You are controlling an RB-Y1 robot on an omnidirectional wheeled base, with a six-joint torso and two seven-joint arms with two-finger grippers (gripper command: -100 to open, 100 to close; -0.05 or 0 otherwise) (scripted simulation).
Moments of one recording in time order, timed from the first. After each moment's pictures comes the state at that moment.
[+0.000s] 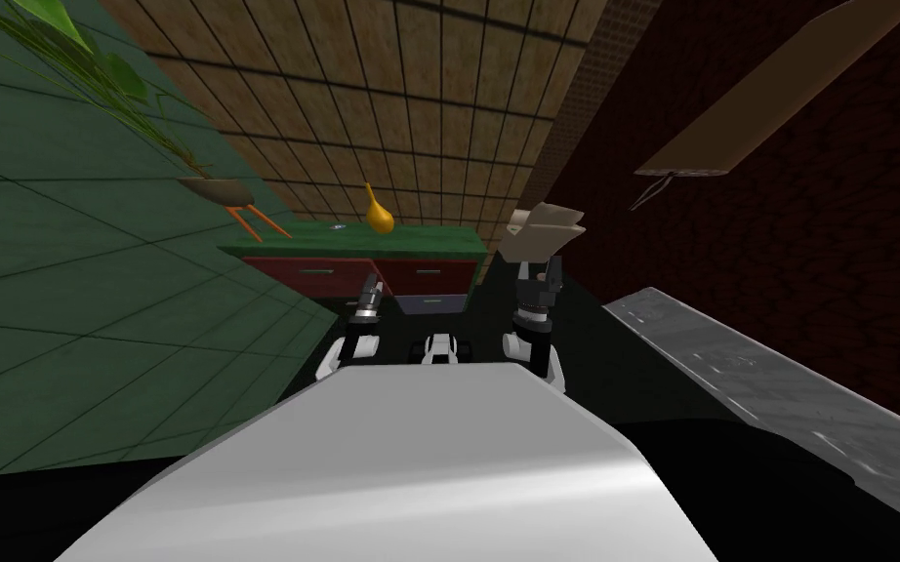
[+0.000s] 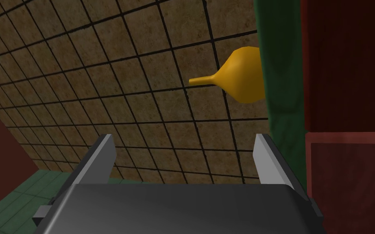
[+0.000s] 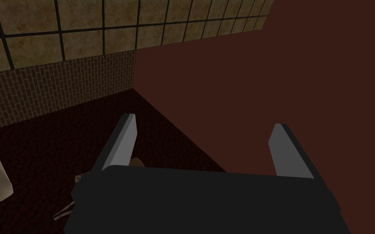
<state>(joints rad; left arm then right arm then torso) 0.38 0.17 0.05 -1.84 -0.09 -0.46 0.02 0.50 -0.03 -0.05 -2.31 0.11 -0.58 -0.16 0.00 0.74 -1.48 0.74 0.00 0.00</state>
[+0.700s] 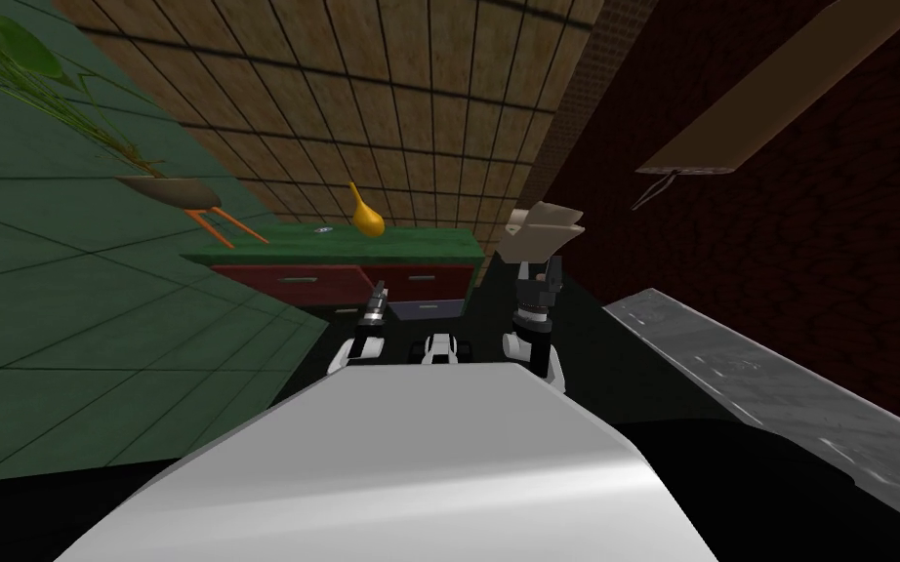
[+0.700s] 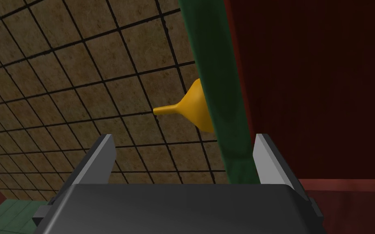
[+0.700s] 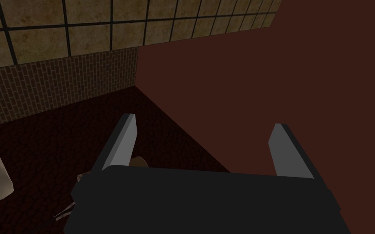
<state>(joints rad) 0.33 0.15 0.04 -1.67 -0.10 -0.50 -0.01 0.50 -0.03 -0.05 -2.31 0.11 -0.58 -0.16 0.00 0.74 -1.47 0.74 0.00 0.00</state>
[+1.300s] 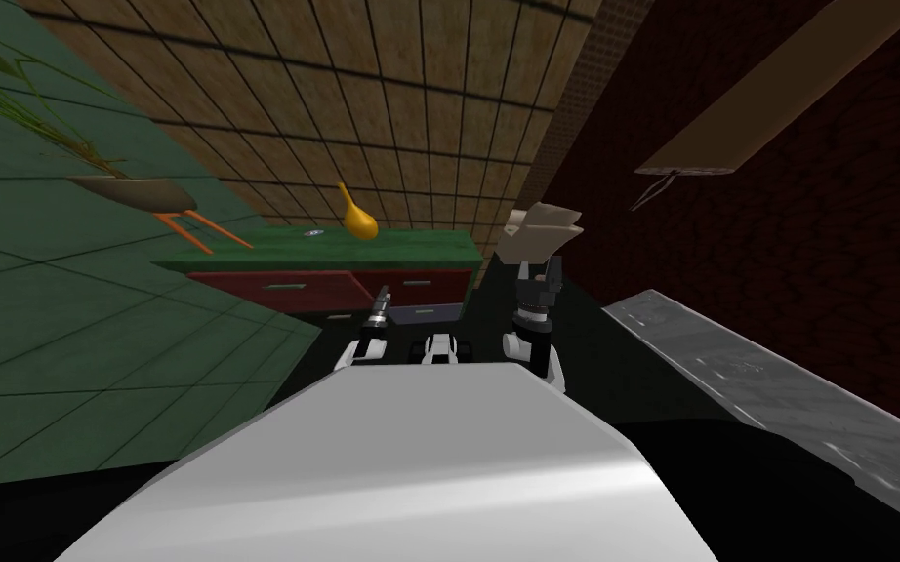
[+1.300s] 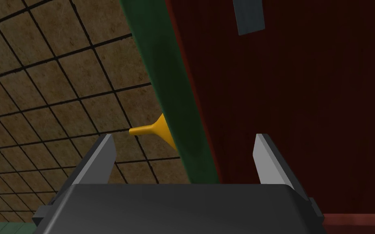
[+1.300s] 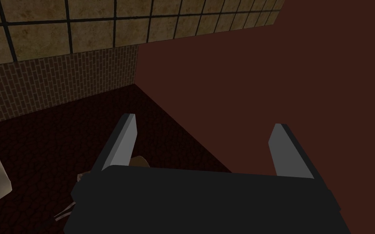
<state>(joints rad) 0.30 0.14 0.04 -1.55 -0.11 -0.52 -0.02 0.50 -0.03 -0.05 -2.31 0.11 -0.58 -0.16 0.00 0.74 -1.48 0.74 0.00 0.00</state>
